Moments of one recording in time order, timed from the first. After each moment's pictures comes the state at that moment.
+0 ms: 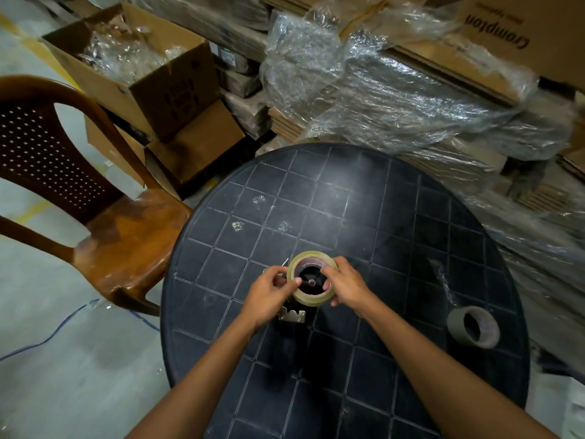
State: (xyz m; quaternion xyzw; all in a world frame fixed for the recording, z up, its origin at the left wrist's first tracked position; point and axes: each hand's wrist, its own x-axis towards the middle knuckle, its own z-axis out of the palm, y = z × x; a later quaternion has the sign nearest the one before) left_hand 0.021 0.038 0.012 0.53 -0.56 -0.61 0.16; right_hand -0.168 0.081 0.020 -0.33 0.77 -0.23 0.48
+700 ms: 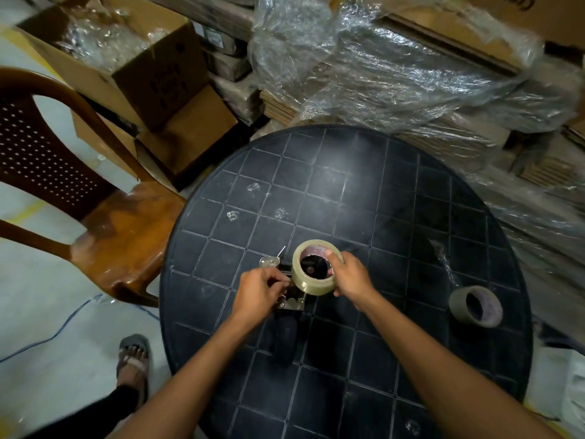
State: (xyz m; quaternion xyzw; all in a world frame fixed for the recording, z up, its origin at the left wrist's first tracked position) left_hand 0.029 0.043 0.004 0.55 -0.67 -0.48 0.14; right_hand -0.172 0.094 -0.004 -0.27 0.80 -0.29 0.45
